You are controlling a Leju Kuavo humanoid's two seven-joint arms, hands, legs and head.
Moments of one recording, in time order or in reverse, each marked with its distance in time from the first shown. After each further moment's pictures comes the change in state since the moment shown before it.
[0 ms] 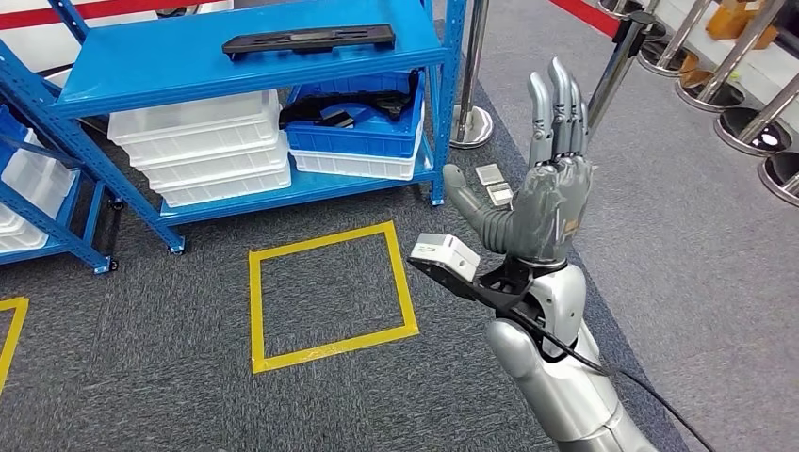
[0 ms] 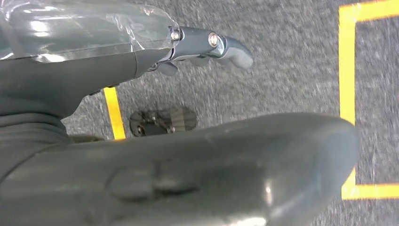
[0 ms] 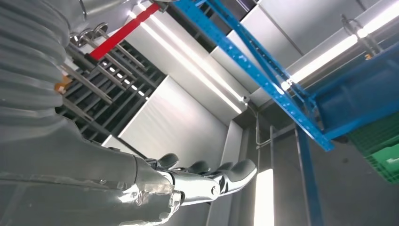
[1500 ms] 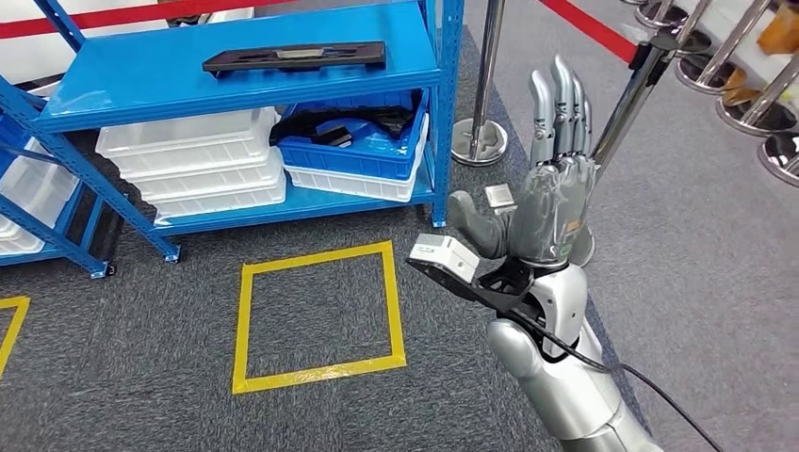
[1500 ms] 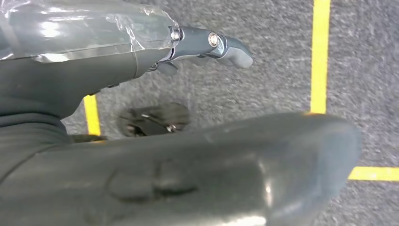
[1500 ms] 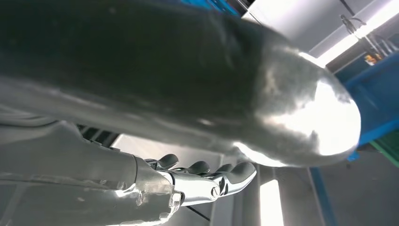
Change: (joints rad) left arm -0.006 0.009 -0.001 0.004 -0.022 -0.025 0.000; right arm 0.011 -0.023 -0.001 -0.030 0.028 -0.001 0.031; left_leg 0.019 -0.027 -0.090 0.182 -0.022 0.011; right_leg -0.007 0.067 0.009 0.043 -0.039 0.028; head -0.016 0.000
